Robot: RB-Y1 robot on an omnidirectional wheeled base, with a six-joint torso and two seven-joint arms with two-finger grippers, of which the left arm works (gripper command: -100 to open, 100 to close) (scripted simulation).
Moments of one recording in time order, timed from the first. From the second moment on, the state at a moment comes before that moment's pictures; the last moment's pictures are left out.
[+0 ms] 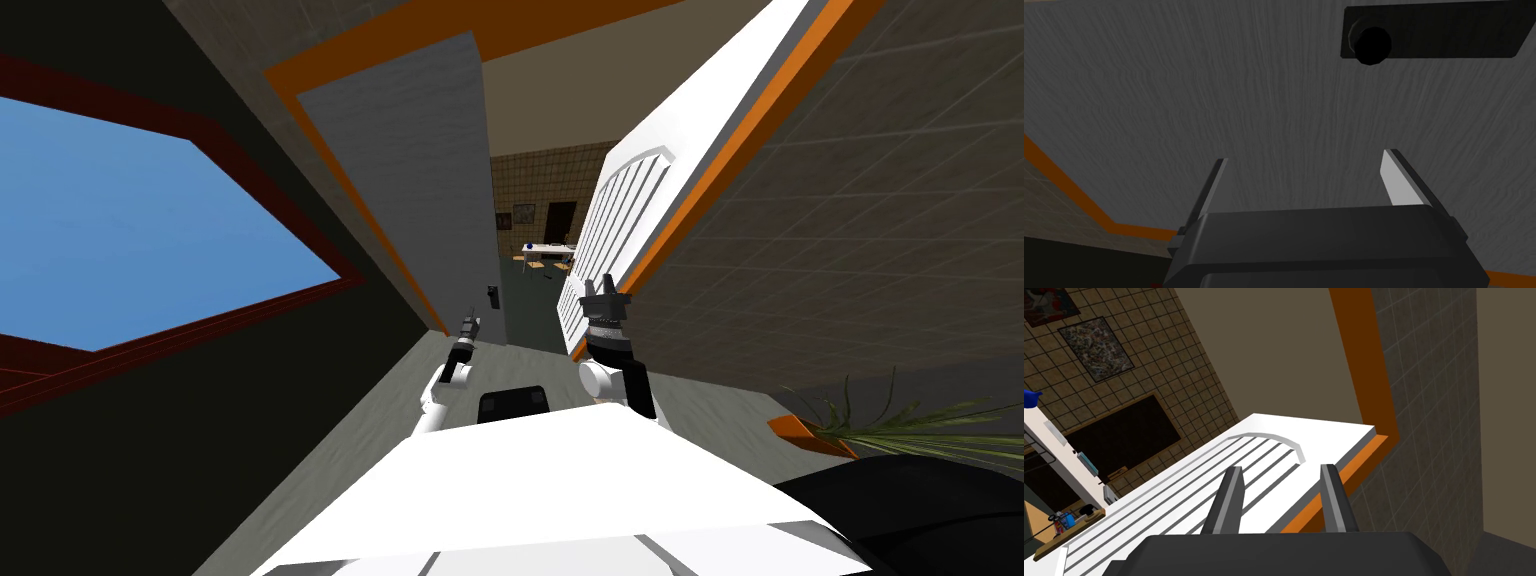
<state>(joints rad) 0.11 0.13 -0.18 -1.54 0.05 -0.30 0.09</state>
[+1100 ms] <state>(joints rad) 0.03 0.14 -0.23 -1.35 0.04 -0.29 0.10</state>
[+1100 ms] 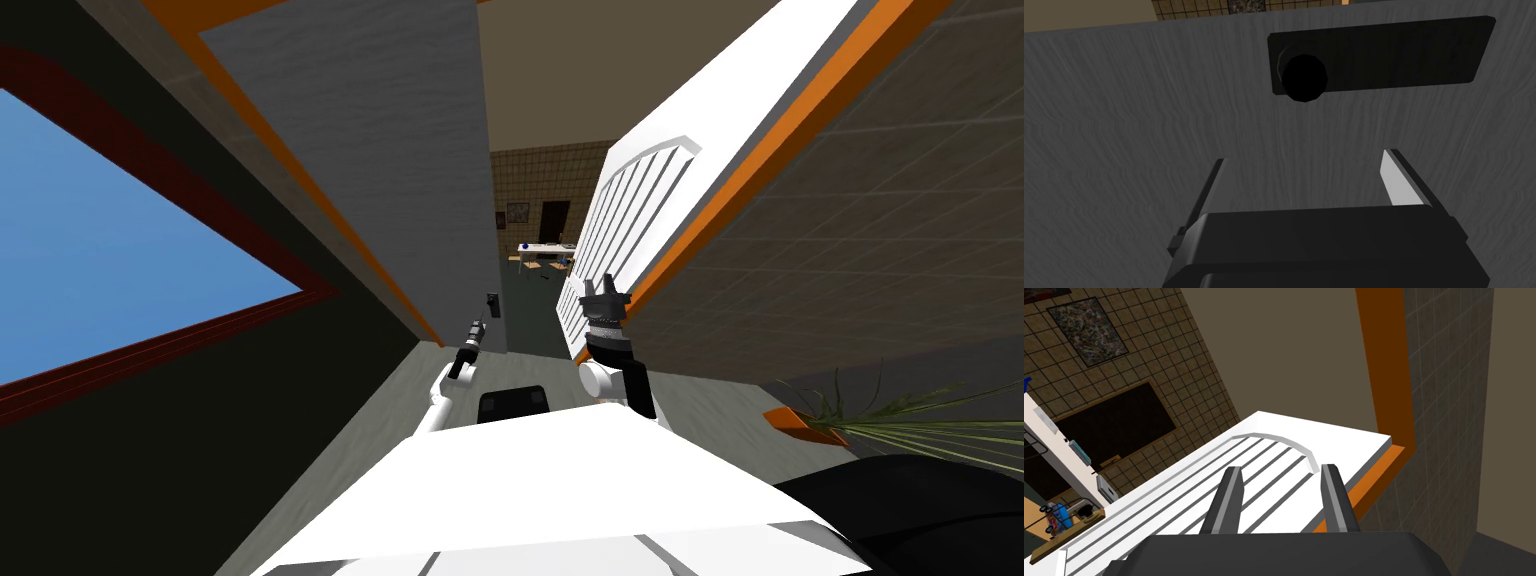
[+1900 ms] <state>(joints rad) -0.01 0.12 -0.21 -1.30 0.04 -0.30 0.09</state>
